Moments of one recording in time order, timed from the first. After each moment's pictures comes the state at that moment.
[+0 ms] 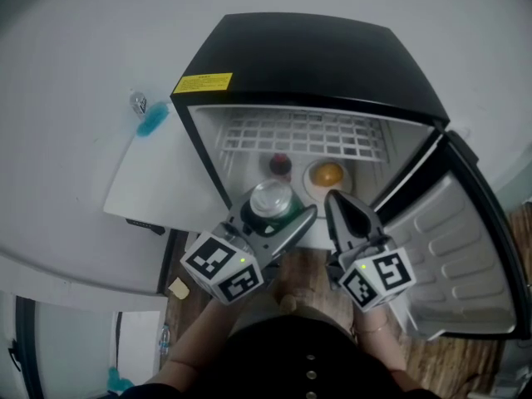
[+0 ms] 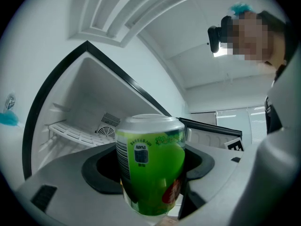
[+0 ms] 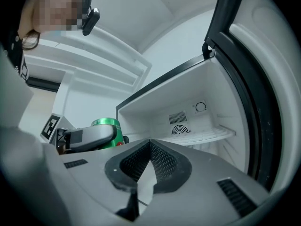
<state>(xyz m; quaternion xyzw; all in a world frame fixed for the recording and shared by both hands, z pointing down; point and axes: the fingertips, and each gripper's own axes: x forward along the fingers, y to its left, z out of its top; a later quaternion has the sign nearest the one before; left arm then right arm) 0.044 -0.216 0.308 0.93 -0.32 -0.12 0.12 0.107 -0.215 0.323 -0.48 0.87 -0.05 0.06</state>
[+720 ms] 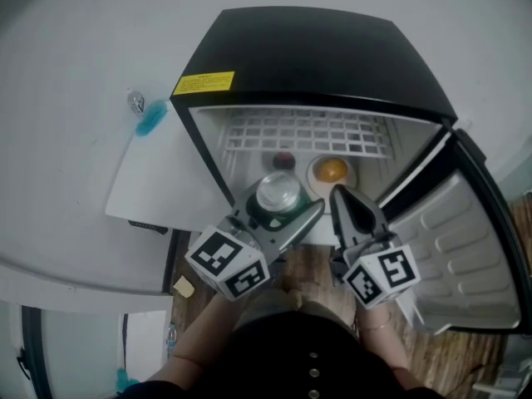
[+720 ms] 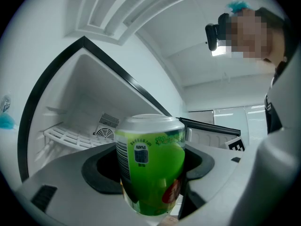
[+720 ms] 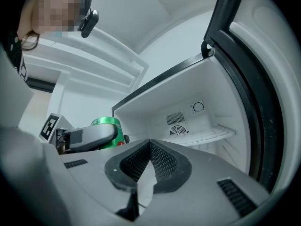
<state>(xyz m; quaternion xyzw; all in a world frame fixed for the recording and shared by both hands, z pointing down) 0.045 -0.226 0.304 0.94 -0.30 -0.11 0.11 0.105 -0.223 0.322 -0.50 0.86 -0.06 0.07</state>
